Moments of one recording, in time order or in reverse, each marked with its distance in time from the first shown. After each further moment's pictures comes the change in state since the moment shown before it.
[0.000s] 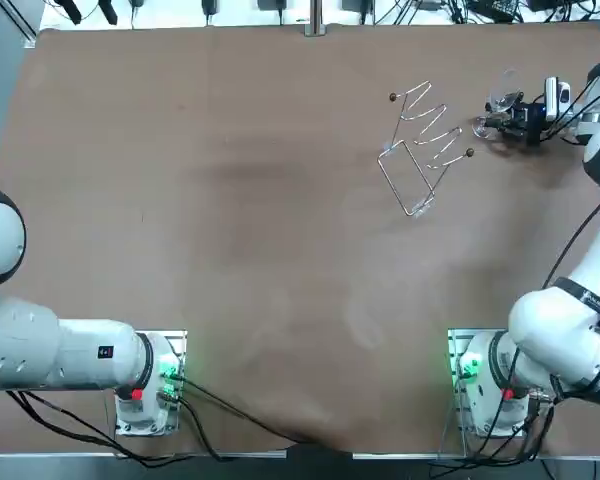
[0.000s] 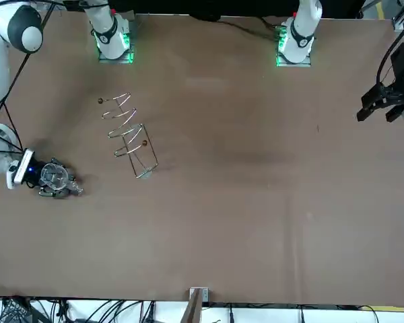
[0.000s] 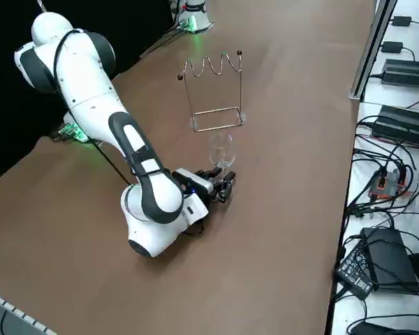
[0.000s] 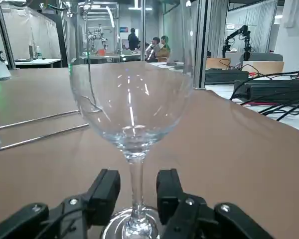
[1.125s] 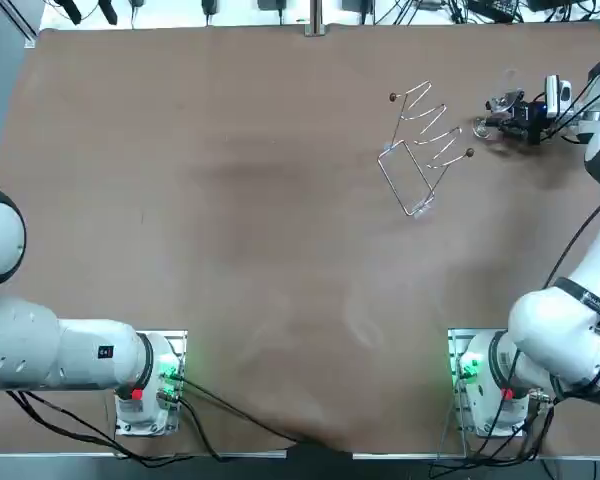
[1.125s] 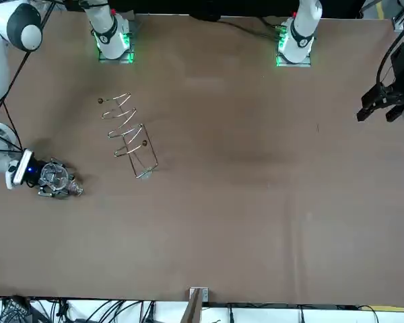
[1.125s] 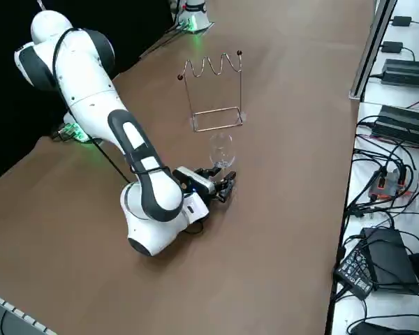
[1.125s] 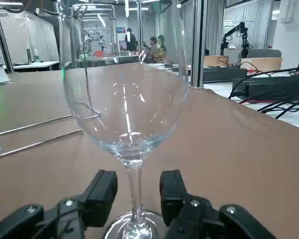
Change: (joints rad) arm 0.002 -0.015 0.001 -0.013 0.000 0.007 0.034
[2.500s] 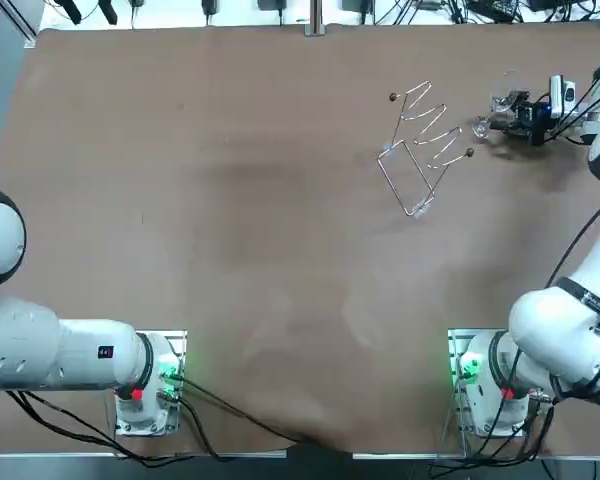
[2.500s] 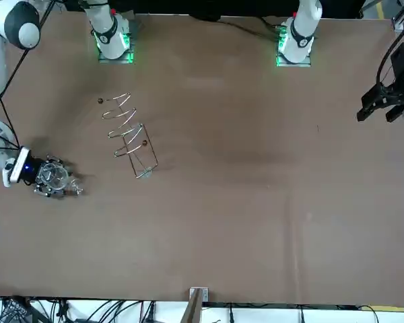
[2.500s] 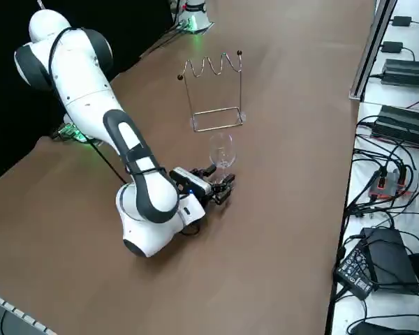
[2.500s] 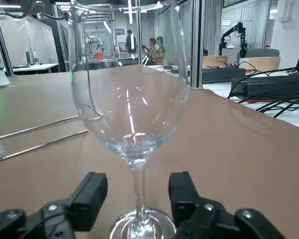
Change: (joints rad) arm -0.009 -0.010 0.000 -0.010 -0.004 -0.007 0.013
